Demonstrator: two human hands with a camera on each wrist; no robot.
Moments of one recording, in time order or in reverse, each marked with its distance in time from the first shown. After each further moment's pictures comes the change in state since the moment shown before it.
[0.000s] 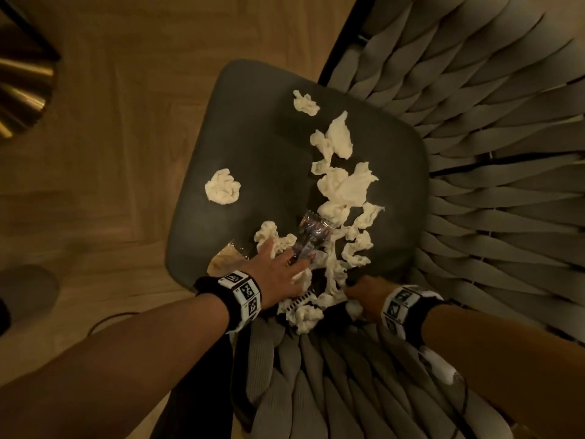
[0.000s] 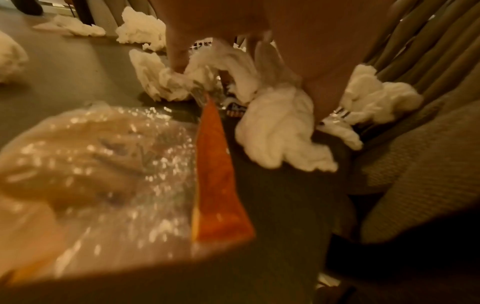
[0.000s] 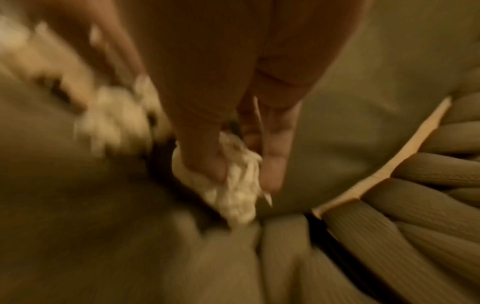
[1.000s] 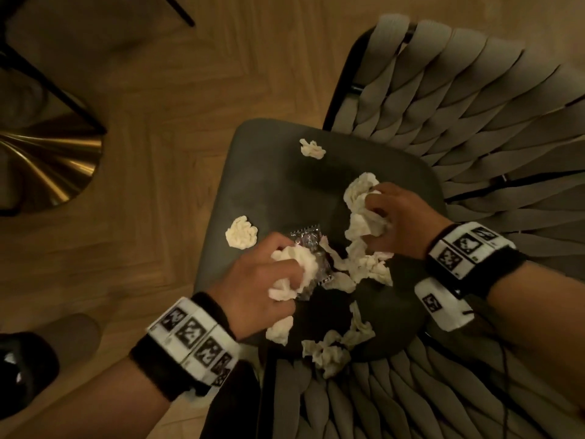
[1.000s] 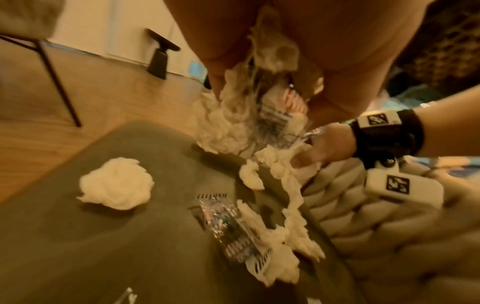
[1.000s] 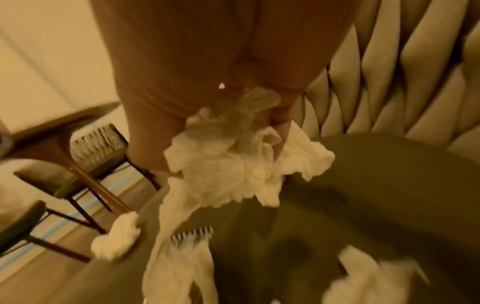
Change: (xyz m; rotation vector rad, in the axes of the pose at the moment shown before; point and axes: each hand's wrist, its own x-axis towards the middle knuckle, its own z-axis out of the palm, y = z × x) left_hand -0.093 -0.035 -0.077 -0.798 0.831 -0.192; right_hand -0.052 0.039 -0.139 0.384 0.924 -0.149
